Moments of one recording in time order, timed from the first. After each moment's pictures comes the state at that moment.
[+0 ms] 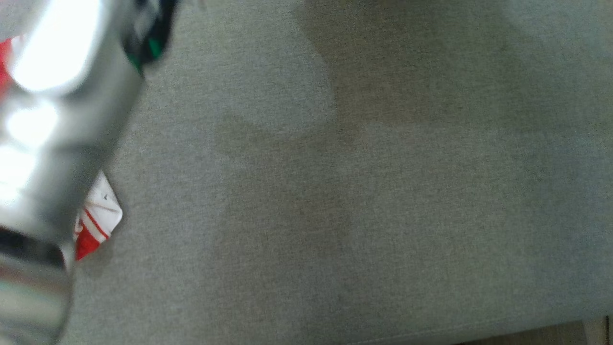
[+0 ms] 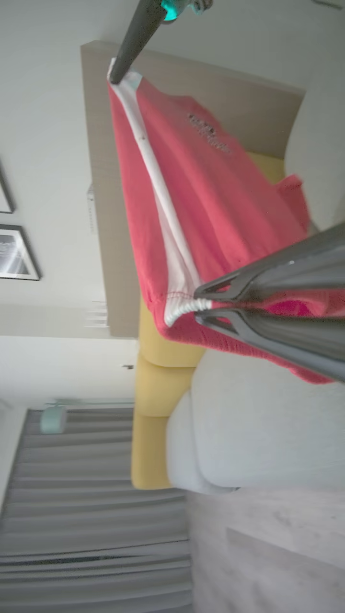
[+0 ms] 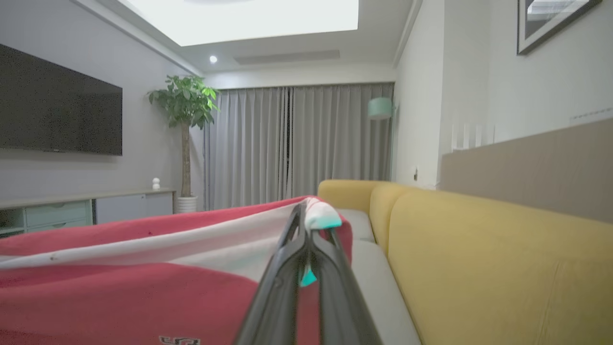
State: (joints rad) left arm -1.34 0.29 -0.81 0.61 -0.82 -0.12 -0.26; right arm -1.23 -0.55 0.43 0.51 0.69 0.13 -0.26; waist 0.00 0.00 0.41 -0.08
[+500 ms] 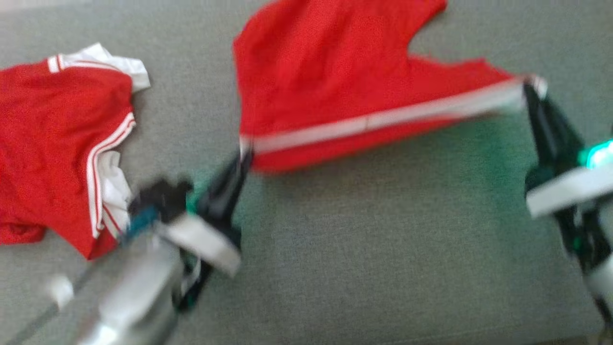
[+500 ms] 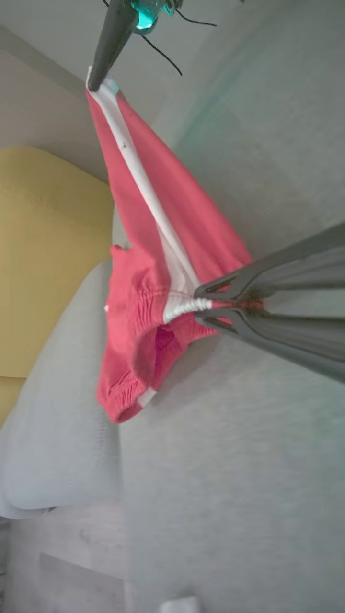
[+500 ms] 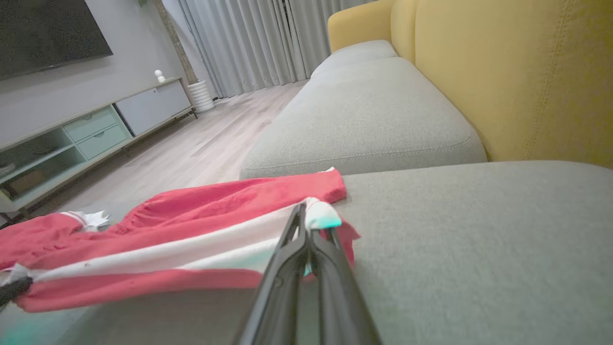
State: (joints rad) left arm -0.54 0.33 -0.79 0.44 -0.68 -0.13 -0.26; right arm -0.40 -0.52 0.38 0.26 0.75 0.13 -0.18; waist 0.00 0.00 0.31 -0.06
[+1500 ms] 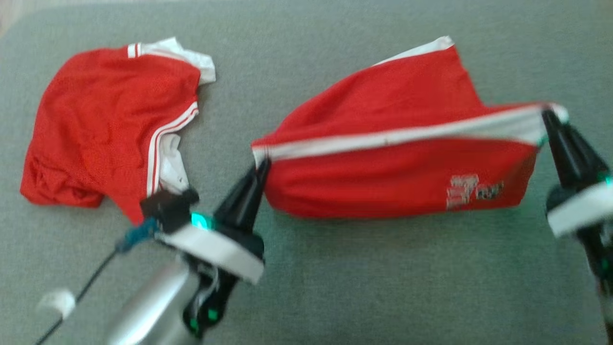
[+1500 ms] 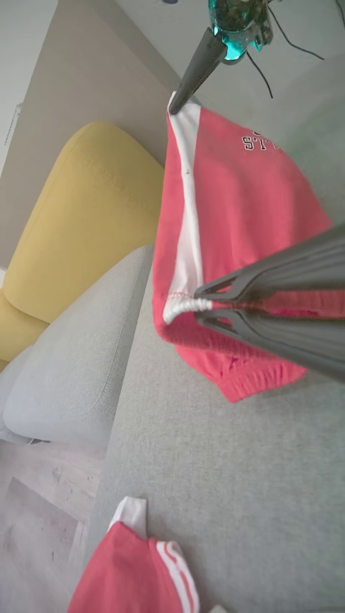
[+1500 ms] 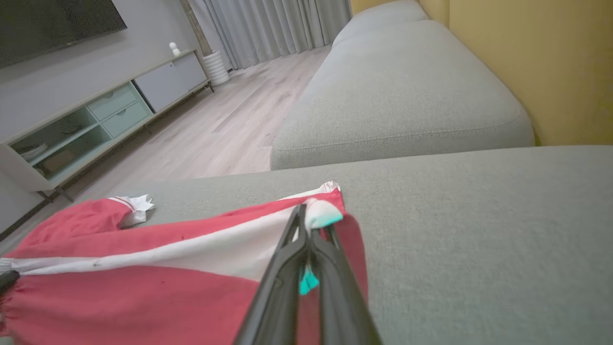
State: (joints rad) left arm -0.35 0.30 -0.70 0.11 -0.85 -0.04 -0.10; right arm -0.15 -0.36 0.02 -0.10 0.61 0.13 0.24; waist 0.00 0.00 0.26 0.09
